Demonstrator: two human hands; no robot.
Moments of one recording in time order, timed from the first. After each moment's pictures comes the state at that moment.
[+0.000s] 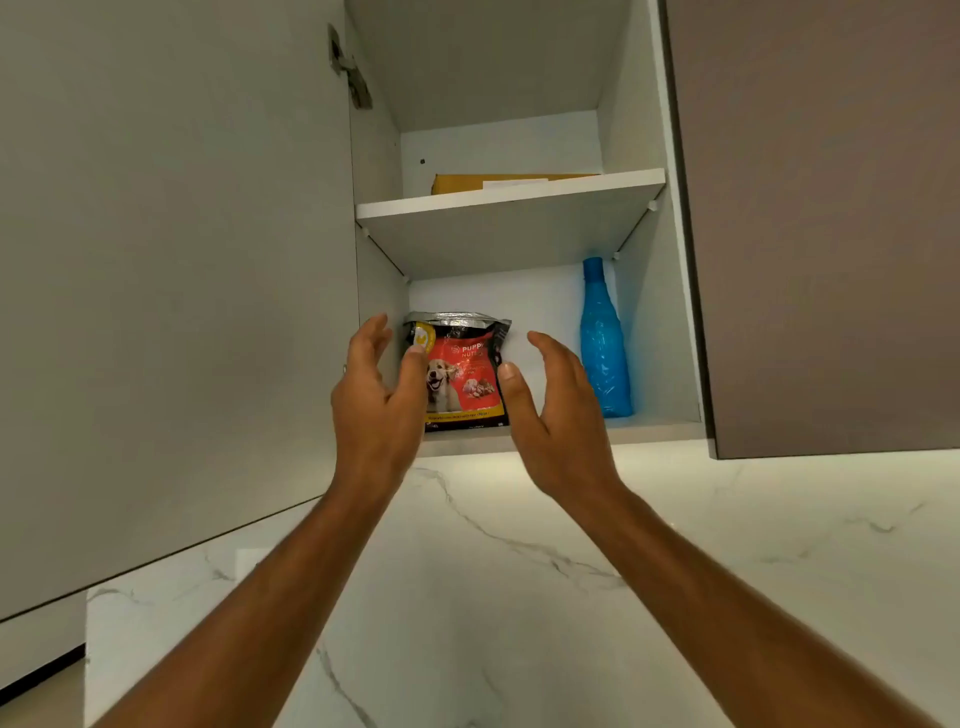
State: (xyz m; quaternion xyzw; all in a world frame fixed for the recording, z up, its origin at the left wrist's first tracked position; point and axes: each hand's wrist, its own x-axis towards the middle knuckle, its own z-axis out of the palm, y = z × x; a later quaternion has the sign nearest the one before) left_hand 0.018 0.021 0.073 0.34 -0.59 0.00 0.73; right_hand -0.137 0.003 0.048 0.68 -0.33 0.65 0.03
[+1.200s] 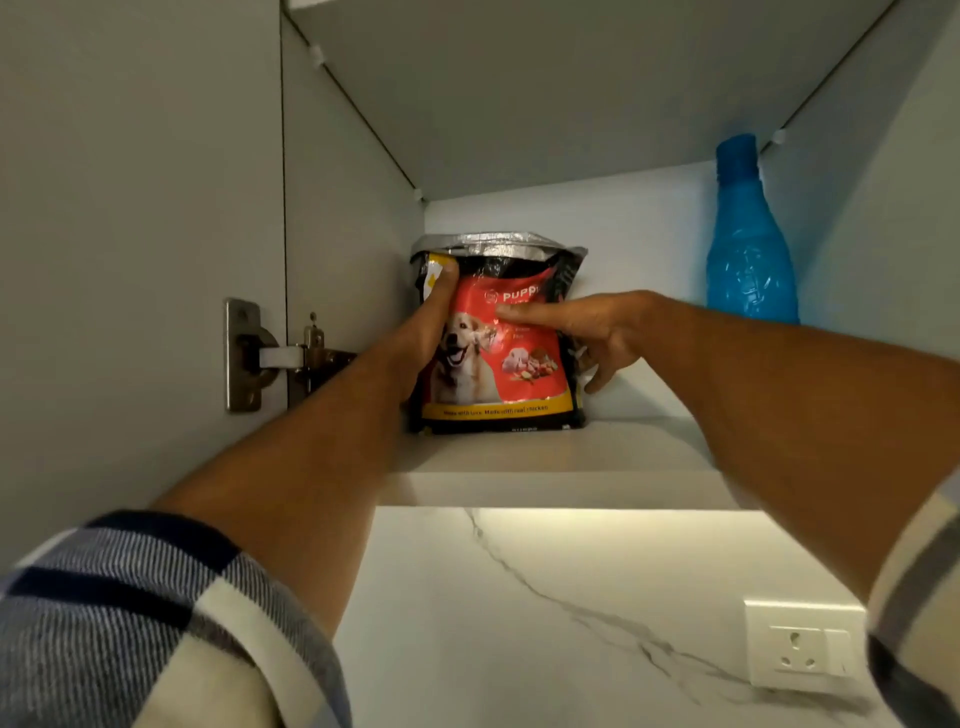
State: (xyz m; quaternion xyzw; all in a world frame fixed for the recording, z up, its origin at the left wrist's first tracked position) left_hand 0.077 -0.293 0.151 0.48 -0.60 -0.30 0.56; right_hand -0.112 -0.291 0.167 0.73 -0.47 0.34 -0.35
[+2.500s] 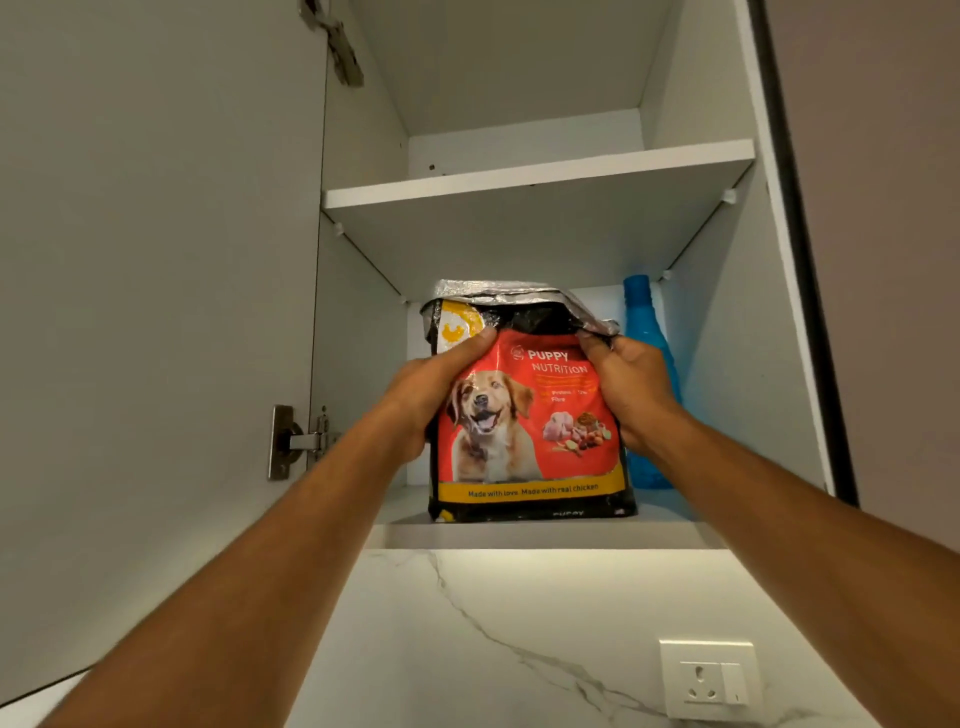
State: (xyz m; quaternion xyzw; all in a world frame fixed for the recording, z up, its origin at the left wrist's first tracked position) left_hand 0.018 -0.162 0.156 0.39 -0.63 -0.30 0.59; right_hand -0.188 -0.218 0.156 0.58 -0.24 0.72 -0.30
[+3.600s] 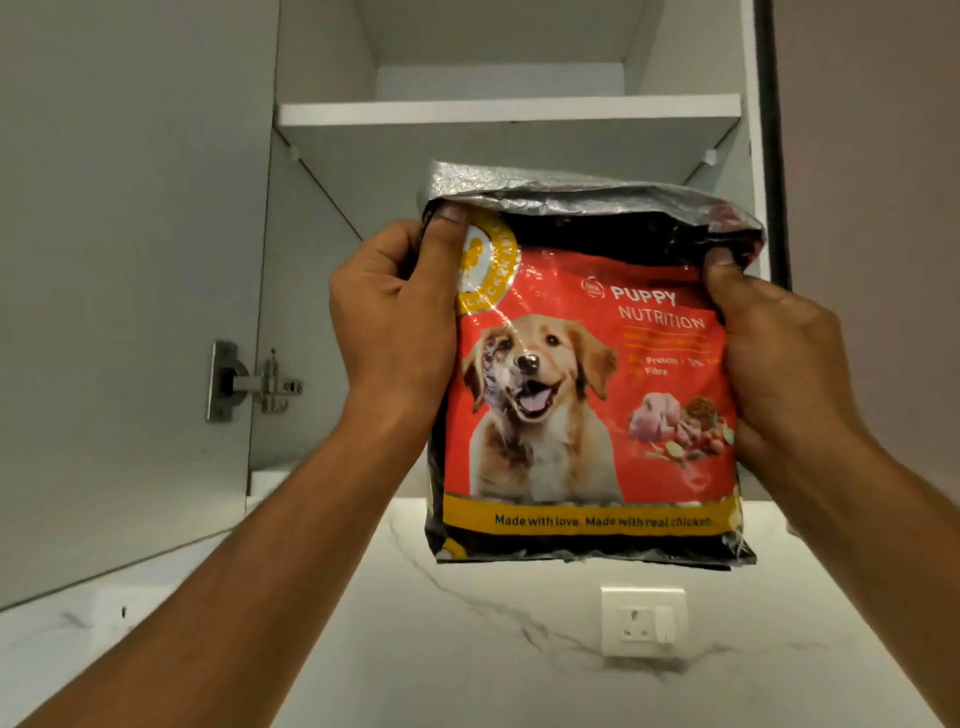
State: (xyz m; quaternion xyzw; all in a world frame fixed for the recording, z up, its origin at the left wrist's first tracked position) left_hand -0.039 -0.082 0.131 0.13 -0.56 -0.08 0.82; right_hand -0.242 -0.086 0.117 0.51 -0.19 0.80 -0.25
